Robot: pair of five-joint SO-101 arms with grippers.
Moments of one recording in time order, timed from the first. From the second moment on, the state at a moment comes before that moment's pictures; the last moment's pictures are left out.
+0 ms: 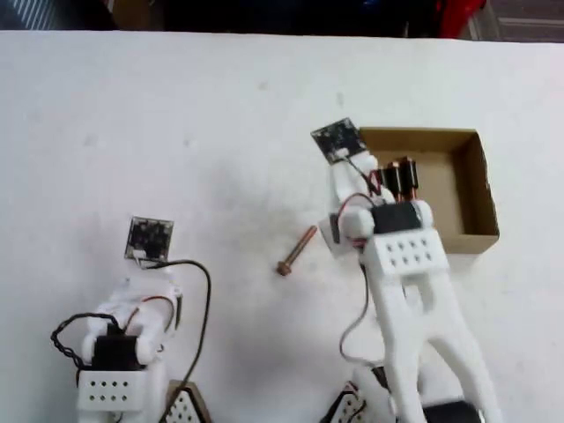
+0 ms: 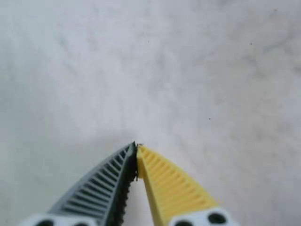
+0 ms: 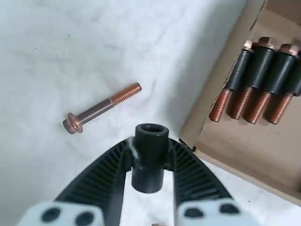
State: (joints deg) left arm -6.5 -96.7 97.6 64.5 -3.8; right arm -13.5 -32.1 37.4 68.8 17.9
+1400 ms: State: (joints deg) left arm -6.5 -96.7 97.6 61.8 -40.7; right arm -6.2 -96.9 70.8 65.4 12.6
